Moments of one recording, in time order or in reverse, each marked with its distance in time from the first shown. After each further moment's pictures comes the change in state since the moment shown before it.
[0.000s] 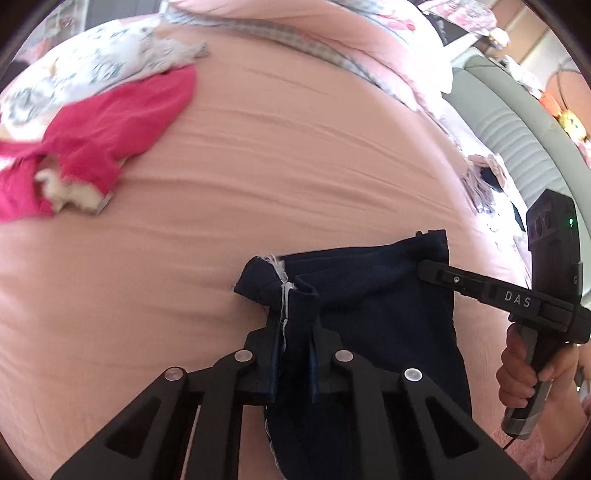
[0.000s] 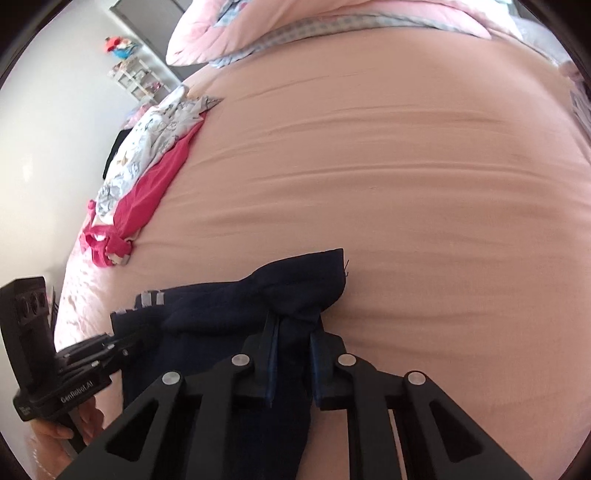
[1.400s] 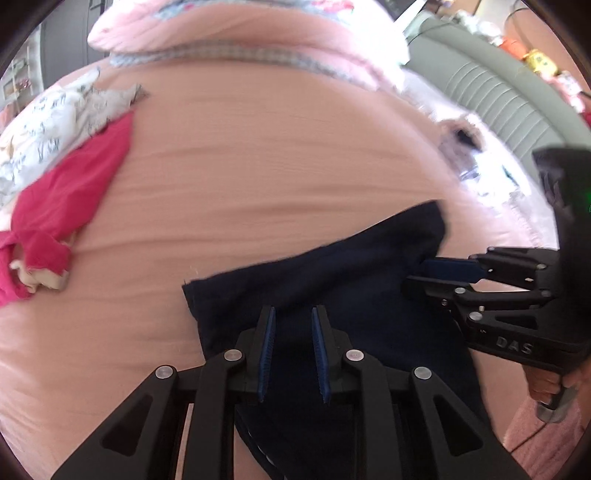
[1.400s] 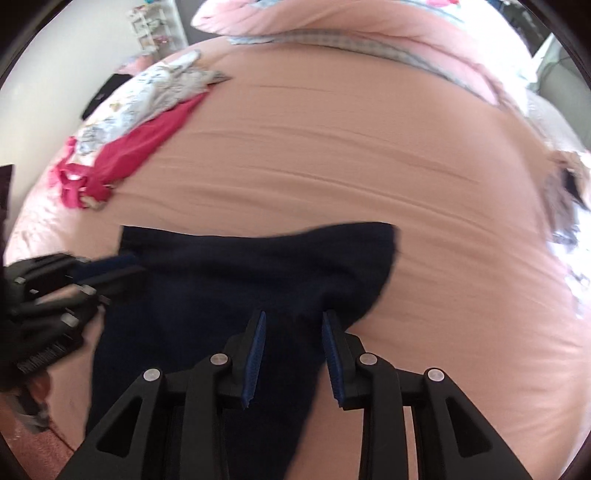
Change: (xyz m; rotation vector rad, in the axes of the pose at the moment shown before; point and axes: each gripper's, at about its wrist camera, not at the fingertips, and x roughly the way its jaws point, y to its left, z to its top) left arm 0.029 -0.036 0.036 0.170 0.023 0.054; right arm -0.001 0.052 -0.014 -0.253 0.057 -0.247
